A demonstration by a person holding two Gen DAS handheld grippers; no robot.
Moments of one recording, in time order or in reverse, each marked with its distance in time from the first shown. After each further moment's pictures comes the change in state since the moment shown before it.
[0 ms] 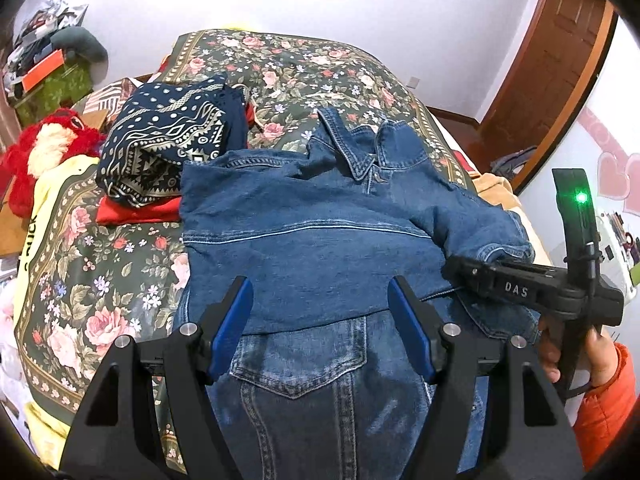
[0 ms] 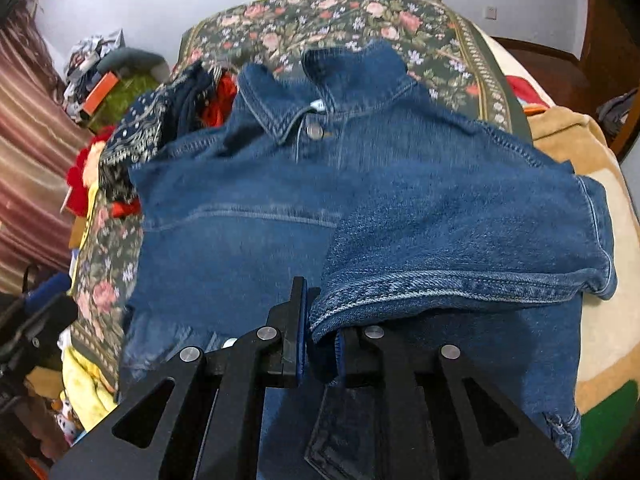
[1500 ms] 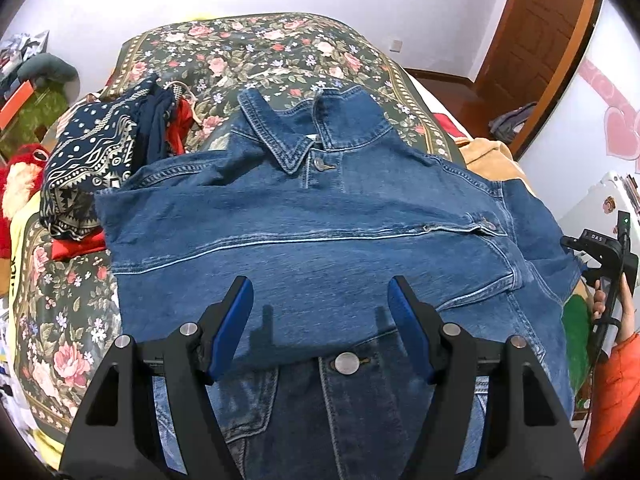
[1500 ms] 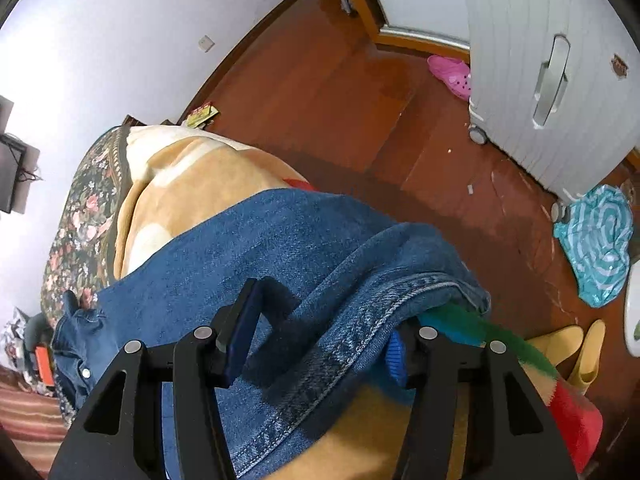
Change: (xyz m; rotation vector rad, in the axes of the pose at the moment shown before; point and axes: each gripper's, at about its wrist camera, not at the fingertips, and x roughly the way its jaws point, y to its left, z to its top) left arm 0.068 -0.077 0.025 0.109 0.100 0.027; right arm -0.088 -0.321 -0.075 0.858 -0.243 -0.223
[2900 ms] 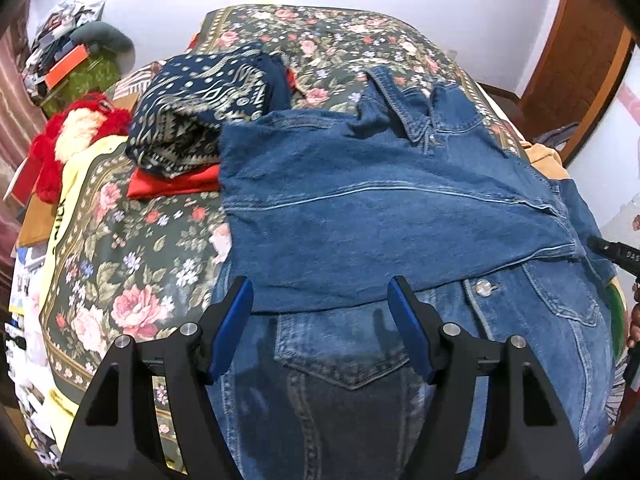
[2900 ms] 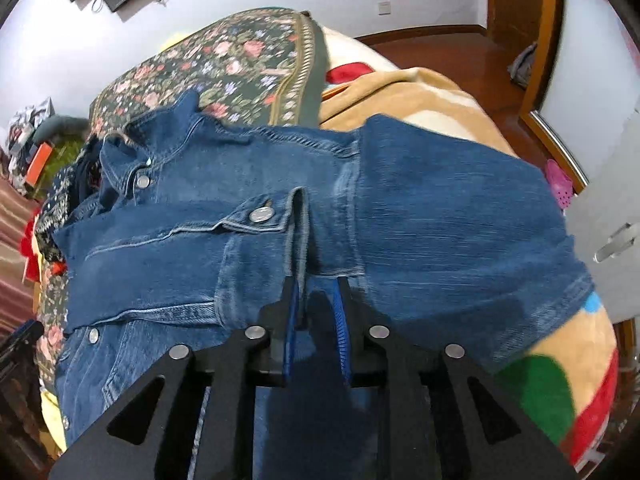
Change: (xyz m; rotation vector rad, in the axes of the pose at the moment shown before) left arm -0.034 0.094 -0.054 -0.102 -0.004 0.120; right arm -0.030 0.142 -0.108 -0.598 0.056 0.074
